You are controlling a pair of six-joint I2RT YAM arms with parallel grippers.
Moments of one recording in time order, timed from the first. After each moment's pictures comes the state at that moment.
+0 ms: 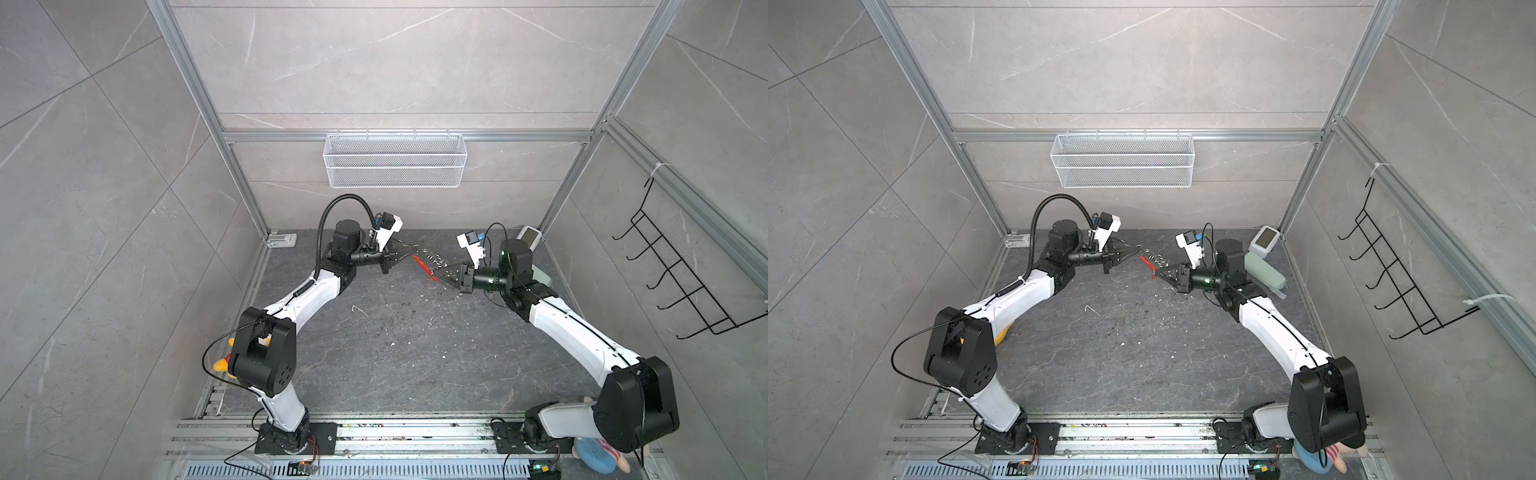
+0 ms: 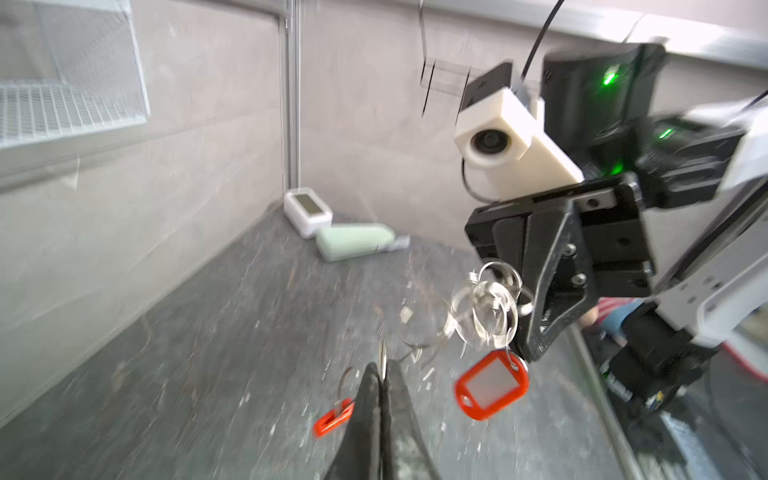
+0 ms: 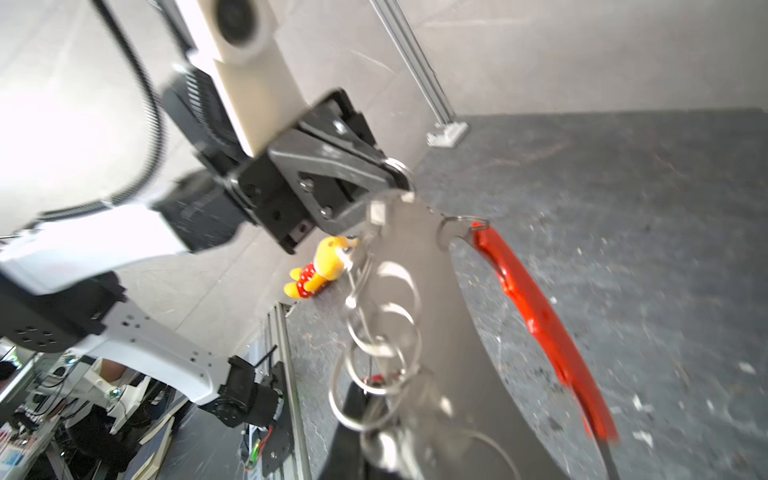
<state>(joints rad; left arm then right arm) -0.41 1.71 1.28 0.35 1.01 -0.07 0.29 1.37 1.03 0.06 -0.94 0.41</state>
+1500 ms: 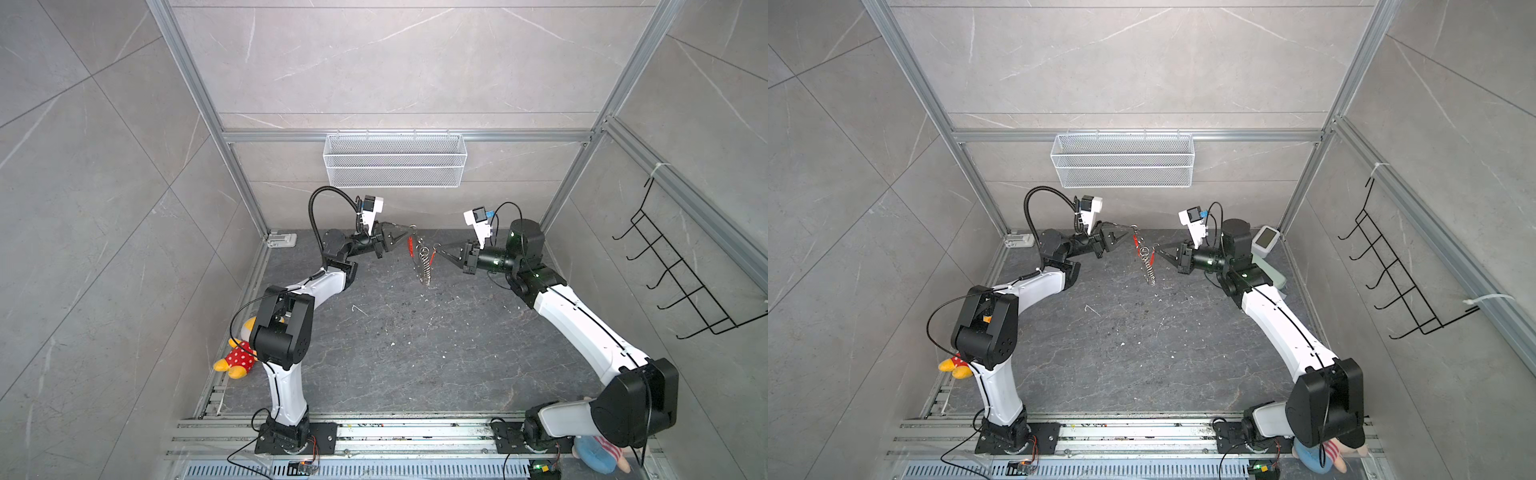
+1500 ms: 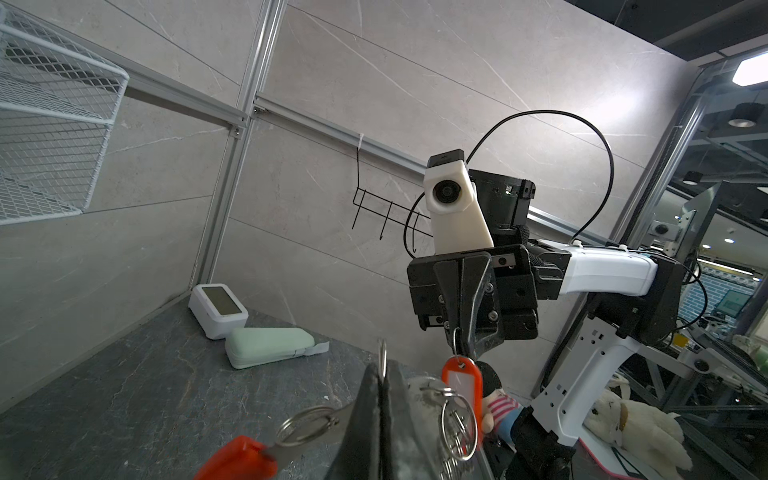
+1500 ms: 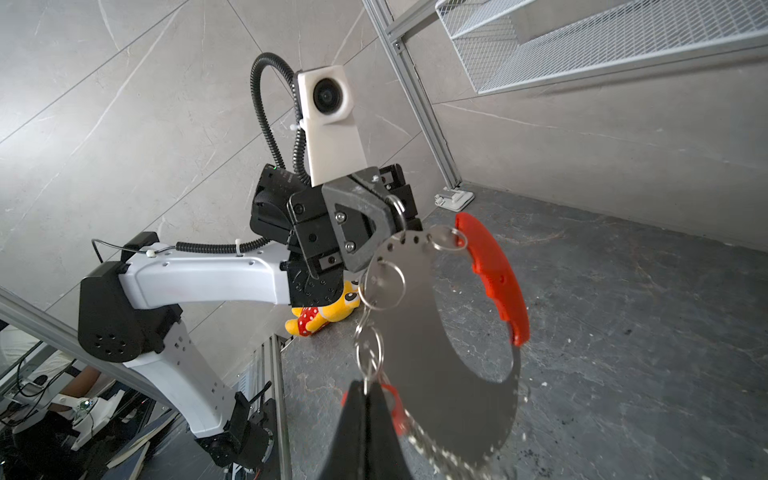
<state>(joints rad) -0.37 1.92 1.33 1.24 1.10 -0.92 0.28 1.42 1.22 0.03 -0.93 0.39</state>
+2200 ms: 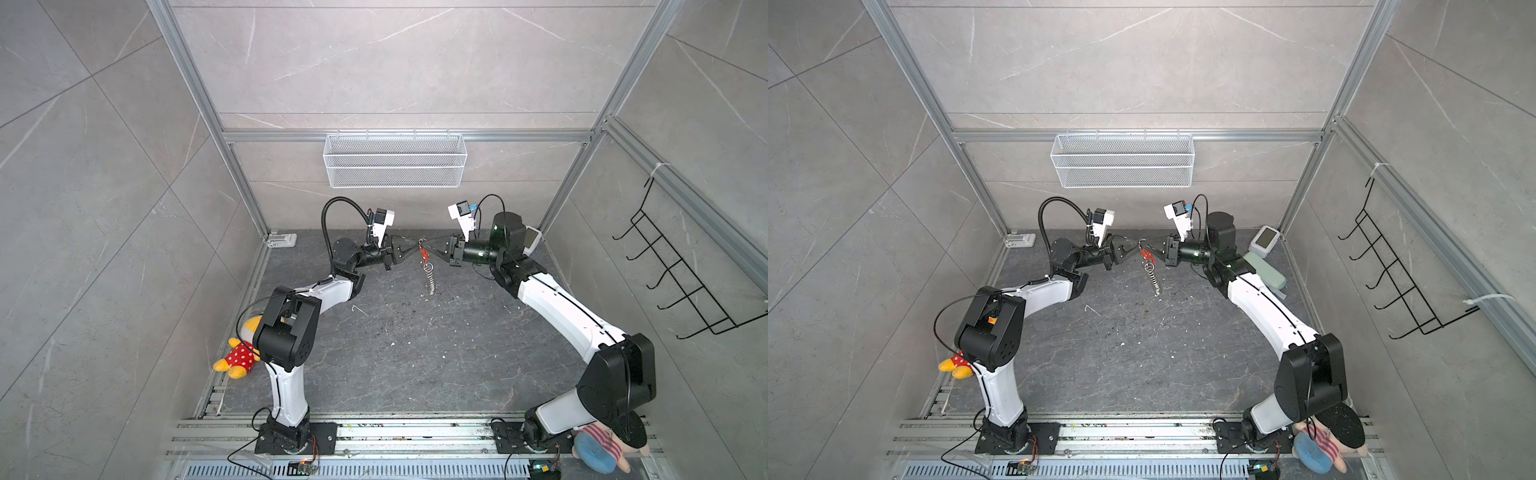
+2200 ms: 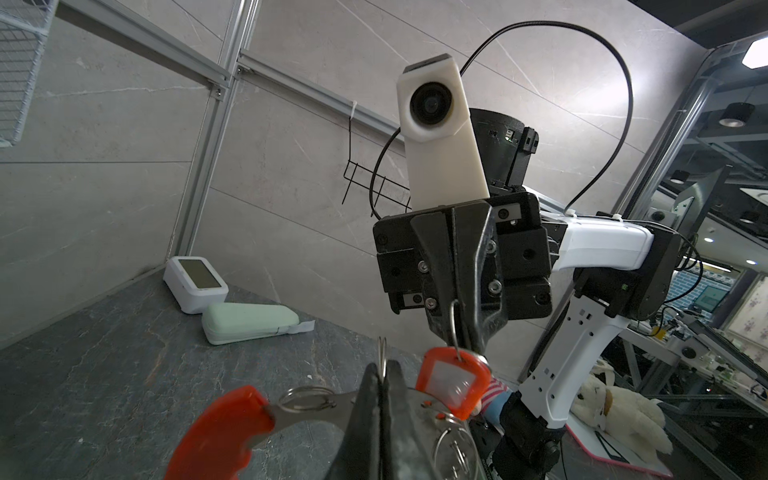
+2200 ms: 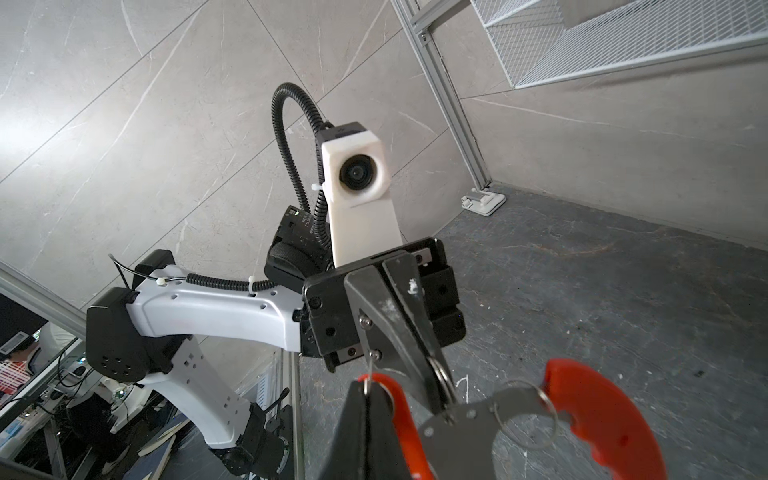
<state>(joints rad) -0.42 1.92 1.24 1.24 1.08 -0.85 0.34 1.53 1.30 0.11 -0.95 0.45</state>
